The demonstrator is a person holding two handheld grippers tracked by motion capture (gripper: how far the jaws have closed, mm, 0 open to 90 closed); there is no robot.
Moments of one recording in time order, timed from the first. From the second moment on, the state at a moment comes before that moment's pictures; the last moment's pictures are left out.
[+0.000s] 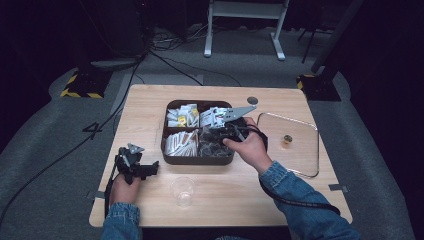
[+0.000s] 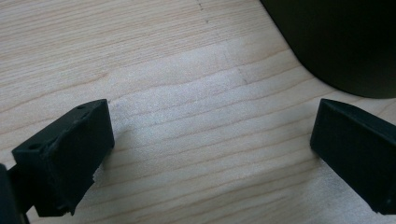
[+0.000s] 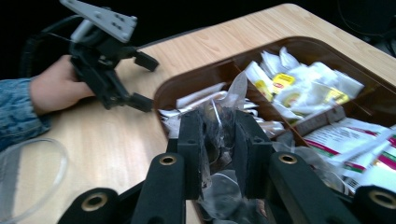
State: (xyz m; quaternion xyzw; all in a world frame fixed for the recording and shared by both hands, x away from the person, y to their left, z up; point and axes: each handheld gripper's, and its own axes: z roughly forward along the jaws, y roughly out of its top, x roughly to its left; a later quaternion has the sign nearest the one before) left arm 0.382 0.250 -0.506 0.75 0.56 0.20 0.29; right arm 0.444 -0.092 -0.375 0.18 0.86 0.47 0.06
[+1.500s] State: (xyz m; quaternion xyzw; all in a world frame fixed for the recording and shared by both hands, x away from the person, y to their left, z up) left arm 0.382 0.250 -0.505 0.75 0.56 0.20 0.29; right arm 0.357 -0.036 -0.389 0.06 0.89 0.45 -0.04
